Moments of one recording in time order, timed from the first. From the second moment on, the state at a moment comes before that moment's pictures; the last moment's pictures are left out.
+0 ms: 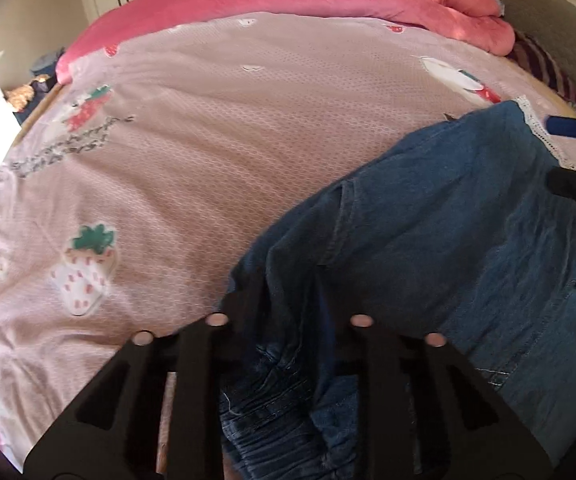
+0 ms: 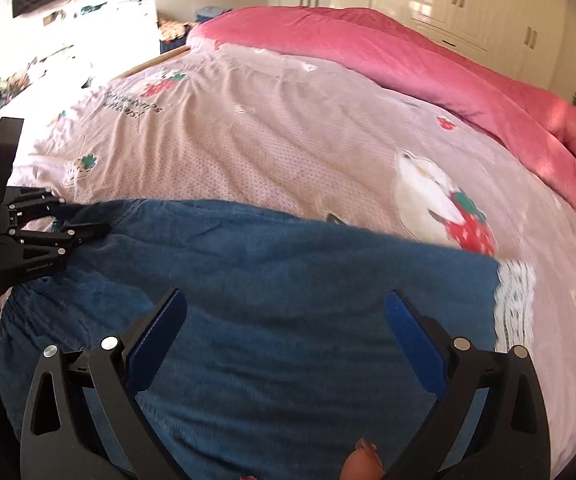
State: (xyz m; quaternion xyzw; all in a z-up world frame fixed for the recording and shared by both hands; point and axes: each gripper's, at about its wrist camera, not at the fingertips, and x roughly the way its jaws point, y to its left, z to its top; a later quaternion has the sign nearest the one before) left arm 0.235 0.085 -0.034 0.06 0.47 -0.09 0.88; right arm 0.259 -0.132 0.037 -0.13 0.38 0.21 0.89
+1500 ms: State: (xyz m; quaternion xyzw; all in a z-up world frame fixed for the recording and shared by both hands) left arm 0.101 0.094 0.052 0.04 0.25 -0.13 0.96; right arm 0.134 -0.120 0.080 -0.15 0.28 0.37 0.87
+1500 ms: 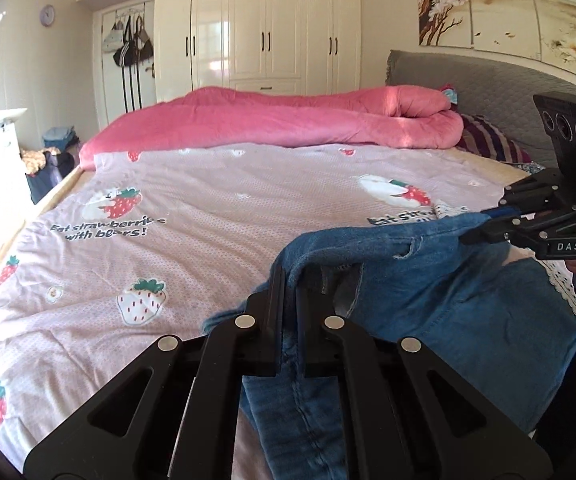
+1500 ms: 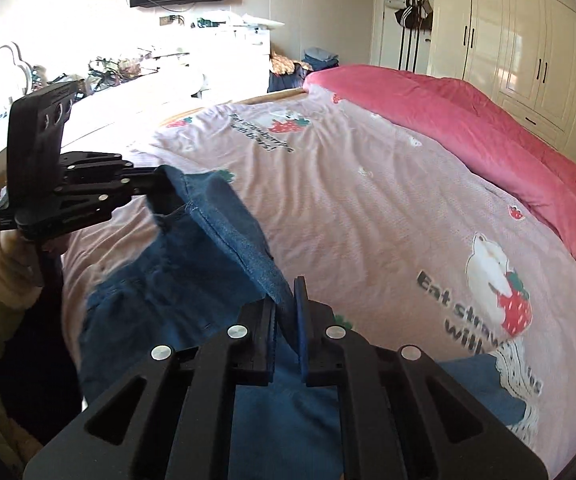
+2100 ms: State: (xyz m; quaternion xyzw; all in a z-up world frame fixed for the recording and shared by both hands) left arm -0.016 0.080 -0.003 0.03 0.31 -0.13 0.94; right arm 0.014 -0.131 0.001 -0.09 0.33 0.39 0.85
